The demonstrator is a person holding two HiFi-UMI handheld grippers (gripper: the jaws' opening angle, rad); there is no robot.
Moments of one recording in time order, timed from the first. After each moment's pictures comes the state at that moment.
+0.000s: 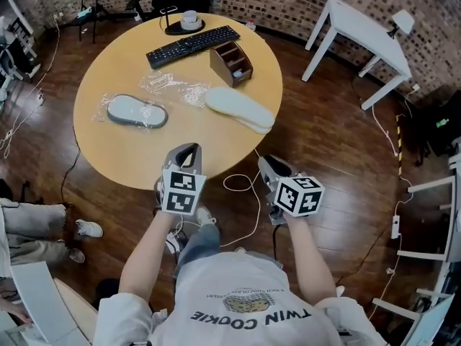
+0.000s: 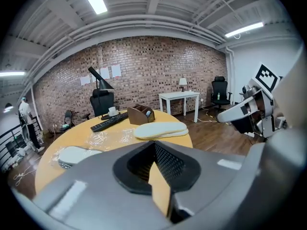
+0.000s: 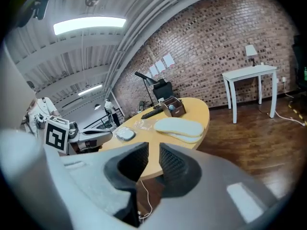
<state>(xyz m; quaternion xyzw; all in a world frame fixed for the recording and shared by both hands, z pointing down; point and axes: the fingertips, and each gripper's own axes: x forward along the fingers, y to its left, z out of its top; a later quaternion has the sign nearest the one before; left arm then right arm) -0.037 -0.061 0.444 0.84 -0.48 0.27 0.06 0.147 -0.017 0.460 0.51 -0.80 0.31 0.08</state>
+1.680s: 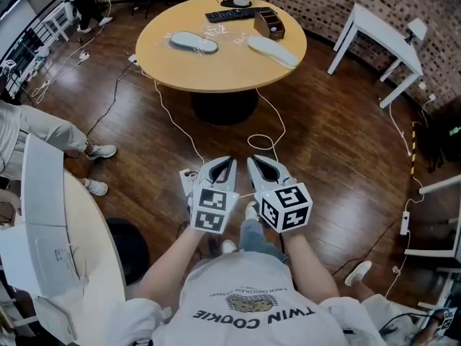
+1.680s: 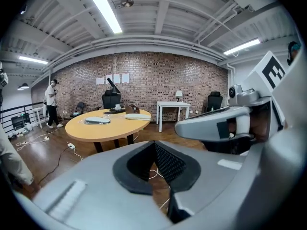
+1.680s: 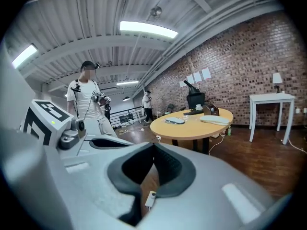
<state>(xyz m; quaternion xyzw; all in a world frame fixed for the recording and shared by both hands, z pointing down) -0.036 0.391 0.407 0.83 -0.51 0.19 0.10 0.010 0.391 0.390 0.41 -0.89 0.17 0.10</state>
